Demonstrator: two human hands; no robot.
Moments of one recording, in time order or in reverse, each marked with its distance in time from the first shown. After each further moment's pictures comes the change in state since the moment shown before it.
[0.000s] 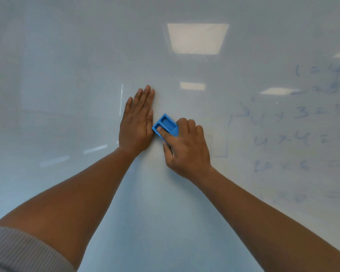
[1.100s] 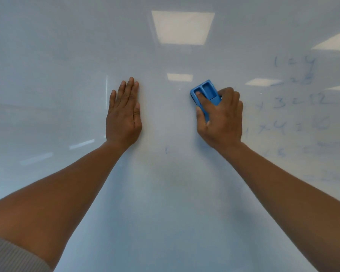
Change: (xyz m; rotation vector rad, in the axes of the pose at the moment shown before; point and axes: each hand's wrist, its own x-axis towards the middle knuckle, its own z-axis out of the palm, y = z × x) left_hand 0.000 0.007 0.001 0.007 0.003 -0.049; right_hand 0.000 0.090 -0.043 -0.071 0.138 0.306
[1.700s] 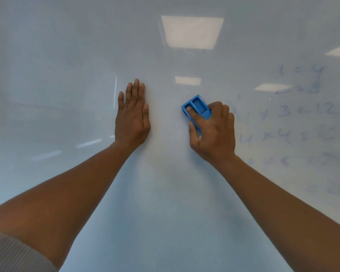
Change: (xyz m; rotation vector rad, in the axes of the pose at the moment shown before) left_hand 0.007 0.014 0.004 0.039 -0.013 -0.049; right_hand -0.012 -0.012 0.007 0.019 -0.034 -0.115
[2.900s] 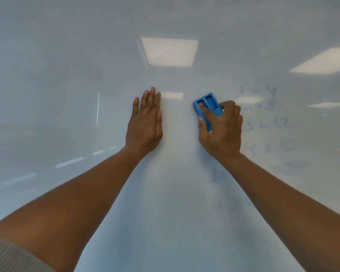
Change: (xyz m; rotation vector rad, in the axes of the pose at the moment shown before) left_hand 0.039 0.083 0.027 -0.066 -0.066 0.141; right_hand 0.027 0.076 -0.031 -0.008 0.114 0.137
